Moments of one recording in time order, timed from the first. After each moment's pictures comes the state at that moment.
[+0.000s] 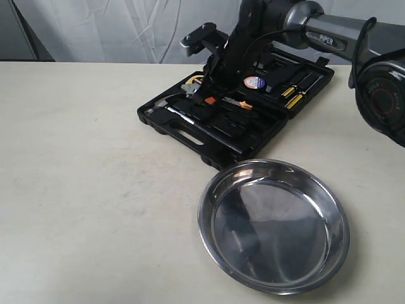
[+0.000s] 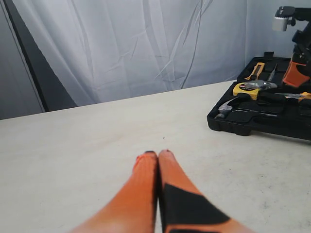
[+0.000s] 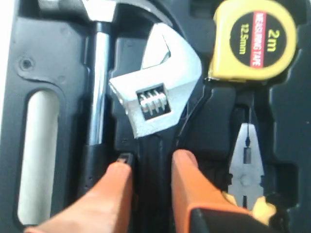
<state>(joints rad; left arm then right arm) -0.04 0.00 0.00 0.05 0.19 0.03 0.41 2.38 -2.06 0.28 0.92 -0.65</state>
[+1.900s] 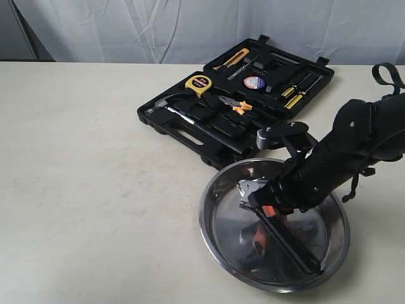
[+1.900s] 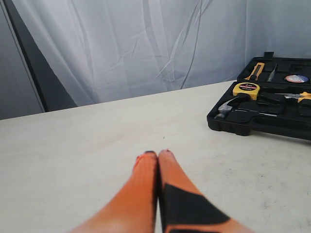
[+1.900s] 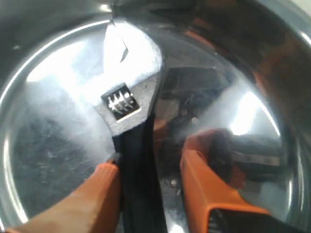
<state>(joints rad) -0.04 0.00 0.00 0.05 0.19 0.03 0.41 1.74 -0.75 0.49 0.44 -0.42</state>
